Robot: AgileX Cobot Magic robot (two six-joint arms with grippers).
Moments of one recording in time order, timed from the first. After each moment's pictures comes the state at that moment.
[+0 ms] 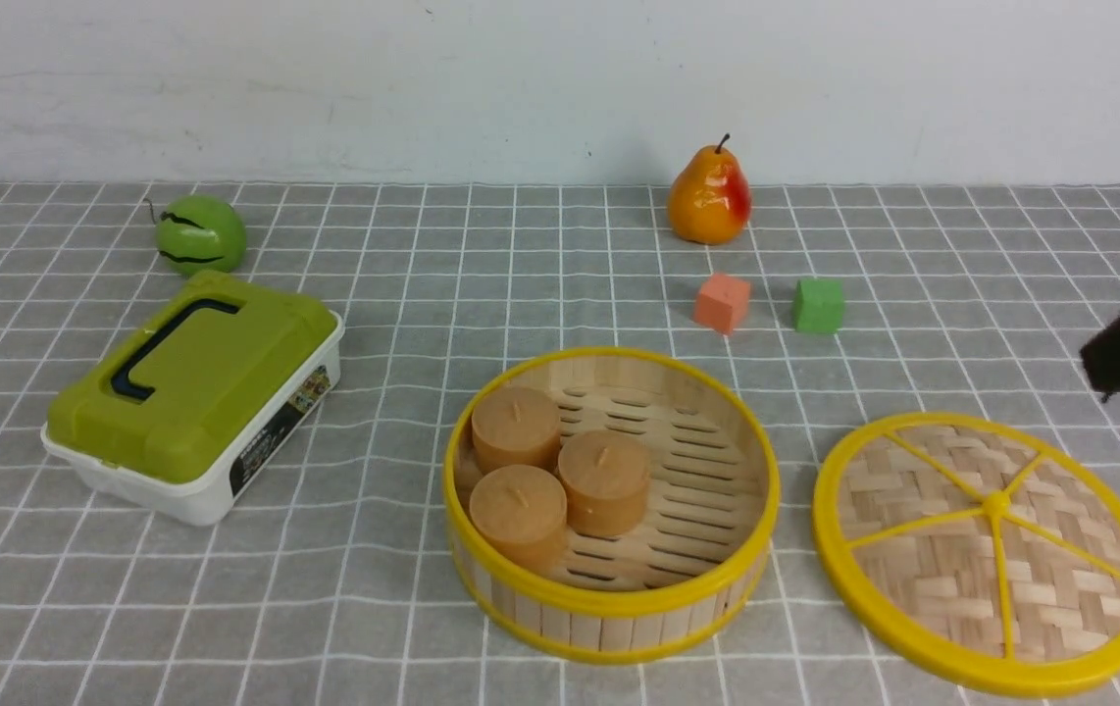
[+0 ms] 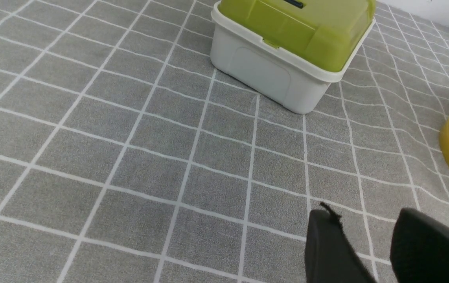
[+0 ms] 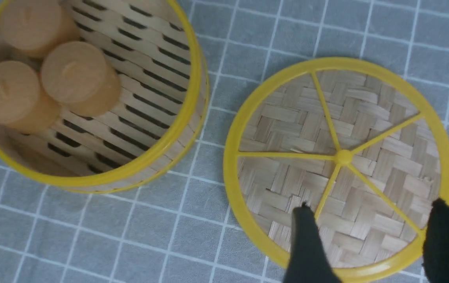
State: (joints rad) right arm 0.06 1.09 -1.11 0.27 0.96 -0.19; left arm 0.02 -0.01 0.03 -0.01 0.36 -0.33
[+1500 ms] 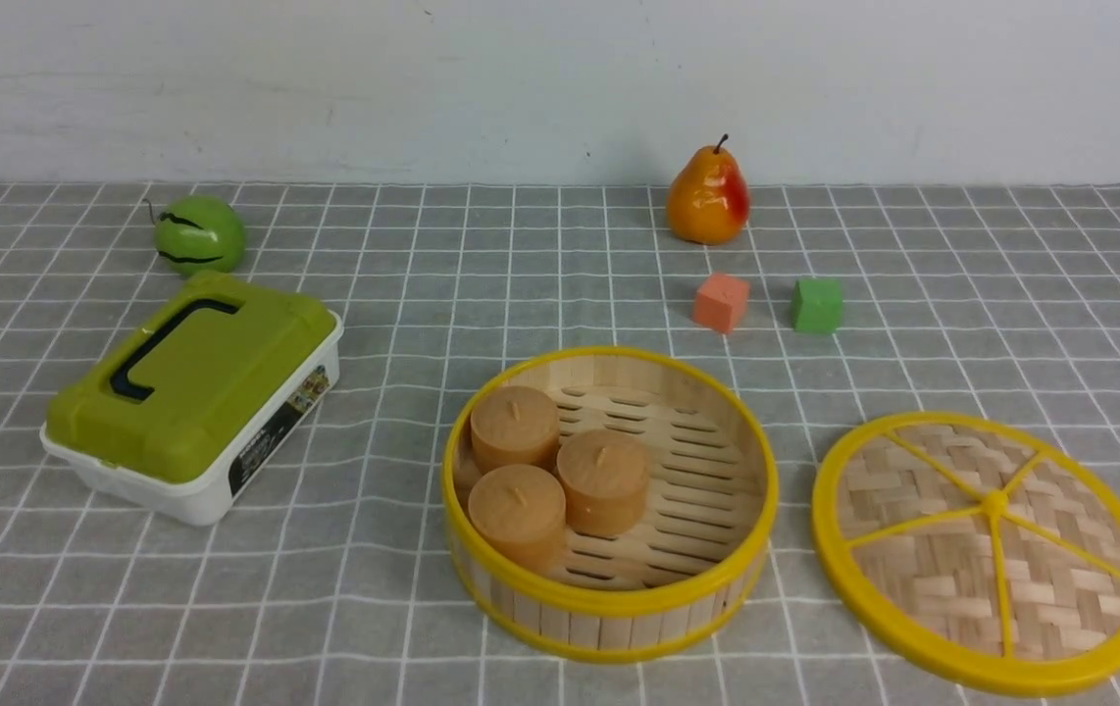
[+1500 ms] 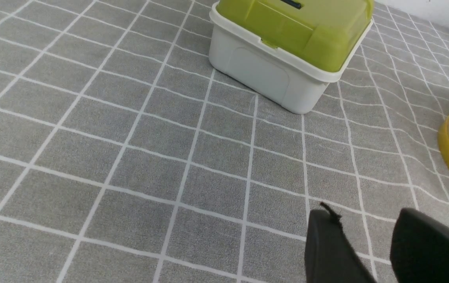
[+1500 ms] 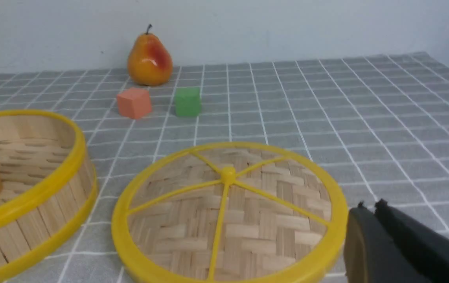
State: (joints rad) right arm -0.05 -0.01 0.03 0.06 0.21 0.08; left arm 0.02 -0.01 0.03 -0.01 0.36 -0.33
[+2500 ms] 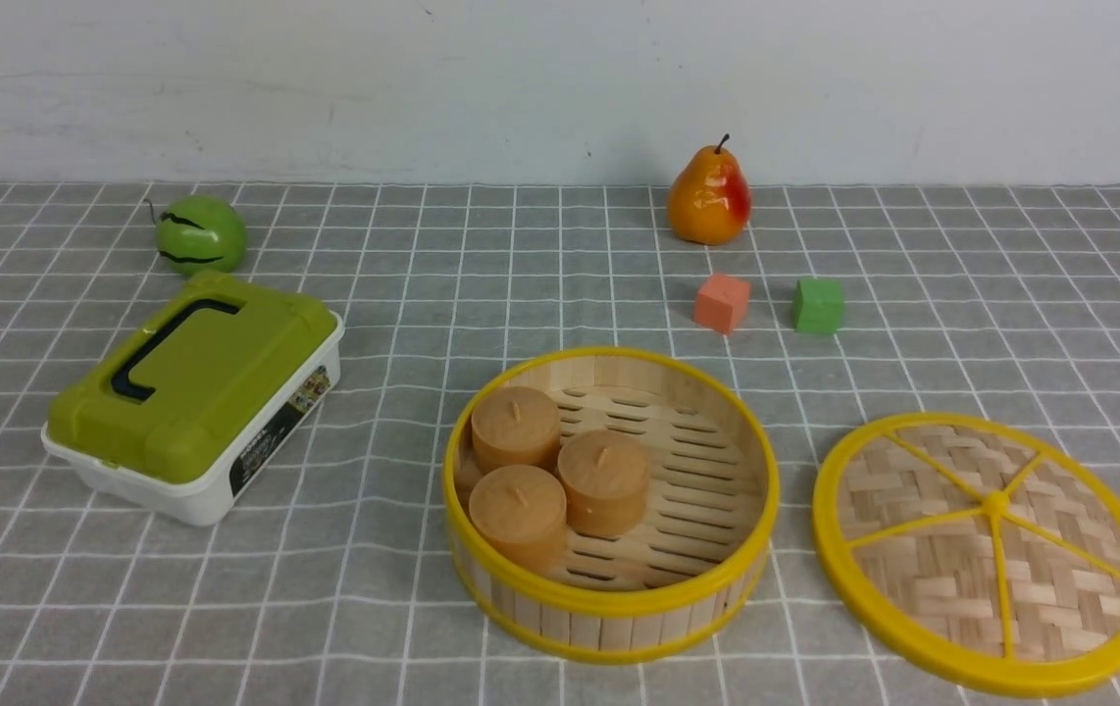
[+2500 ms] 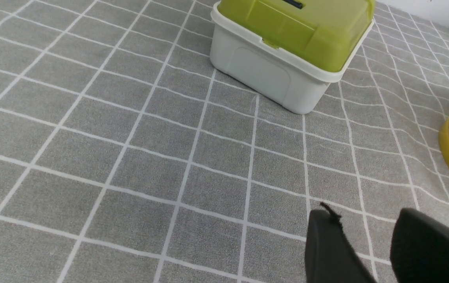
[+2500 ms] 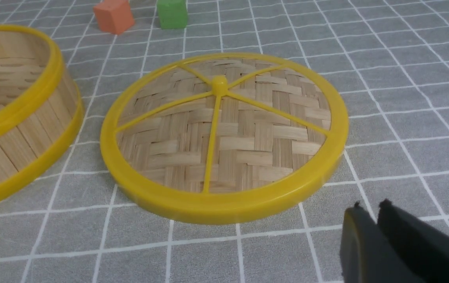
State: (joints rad) right arm -0.01 -0.01 0.02 -0.03 0.39 0.19; left arm 0.02 -0.01 0.03 -0.01 0.36 -0.33
